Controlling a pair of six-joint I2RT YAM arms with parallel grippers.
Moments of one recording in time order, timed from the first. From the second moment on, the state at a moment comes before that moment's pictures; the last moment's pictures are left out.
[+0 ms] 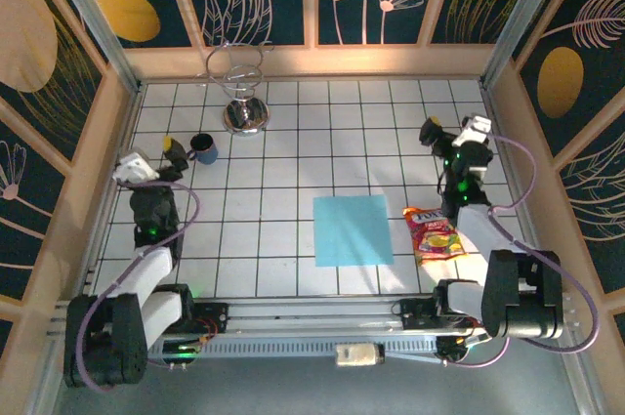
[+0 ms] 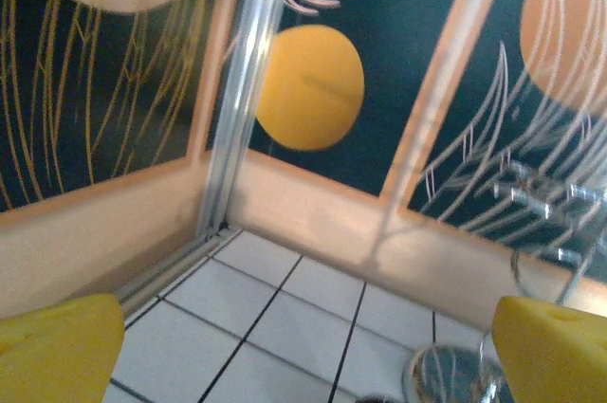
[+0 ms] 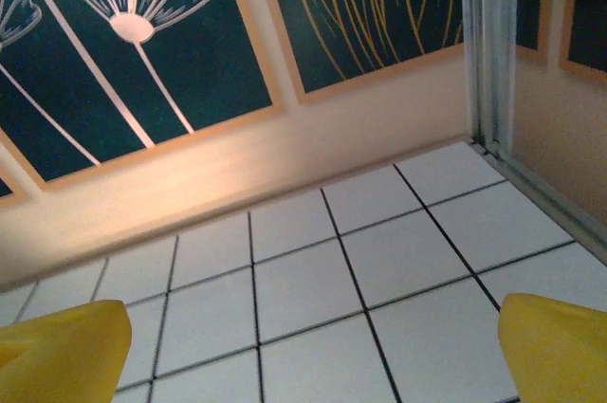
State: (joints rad) left arm 0.04 1.00 0.28 0.84 -0.30 -0.31; right arm 0.01 1.22 0.56 0.52 0.10 0.30
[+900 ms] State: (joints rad) left arm -0.40 1.39 0.61 0.38 0.25 -0.85; right arm 0.61 1.46 0.75 -0.23 -0.21 0.83
